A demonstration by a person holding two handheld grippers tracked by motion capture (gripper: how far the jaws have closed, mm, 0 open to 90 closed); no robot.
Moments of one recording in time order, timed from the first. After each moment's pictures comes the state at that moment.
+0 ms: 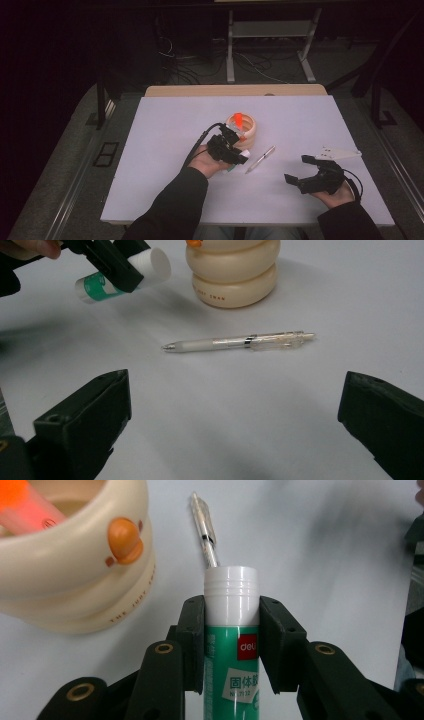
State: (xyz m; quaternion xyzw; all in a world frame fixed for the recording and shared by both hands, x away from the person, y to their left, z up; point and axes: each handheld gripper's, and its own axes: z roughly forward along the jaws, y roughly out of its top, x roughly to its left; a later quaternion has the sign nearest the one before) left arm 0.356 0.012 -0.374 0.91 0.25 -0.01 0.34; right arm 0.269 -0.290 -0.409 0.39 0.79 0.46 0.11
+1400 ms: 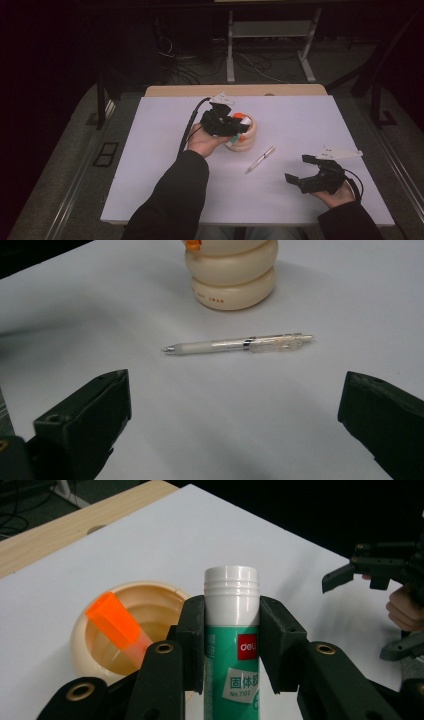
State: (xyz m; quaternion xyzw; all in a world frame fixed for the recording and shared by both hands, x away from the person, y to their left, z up) left arm 0.388 0.028 -0.323 0.84 0.26 0.05 0.47; right arm 0.269 -0.292 -0.408 0.39 0.79 0.46 0.11
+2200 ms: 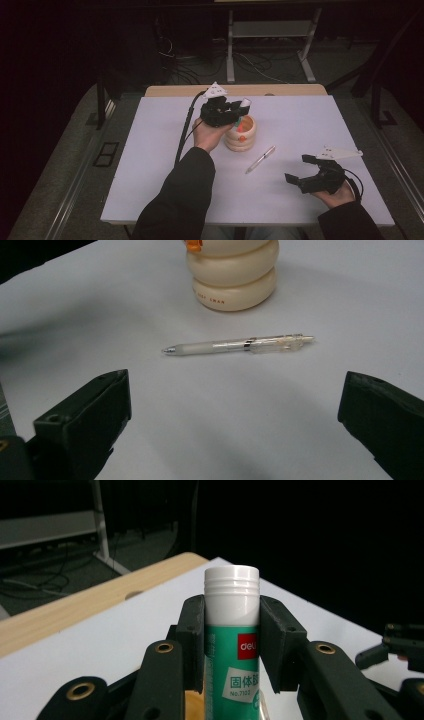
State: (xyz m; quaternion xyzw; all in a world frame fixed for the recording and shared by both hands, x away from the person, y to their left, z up) left arm 0.403 0.029 -0.324 0.76 0.29 0.11 0.58; right arm 0.269 -0.292 -0.408 0.39 0.79 0.46 0.11
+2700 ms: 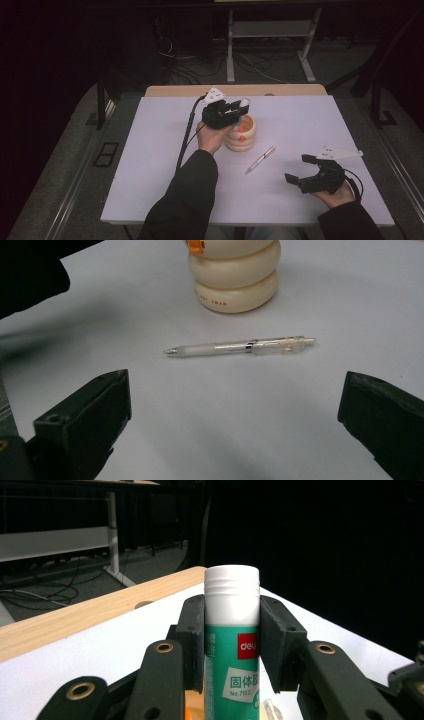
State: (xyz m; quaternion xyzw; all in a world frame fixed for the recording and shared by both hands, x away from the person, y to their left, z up) left arm 0.412 0.028 -0.350 0.73 0.31 0.13 0.60; right arm 0.269 -0.292 -0.408 0.39 0.79 0.47 0.11
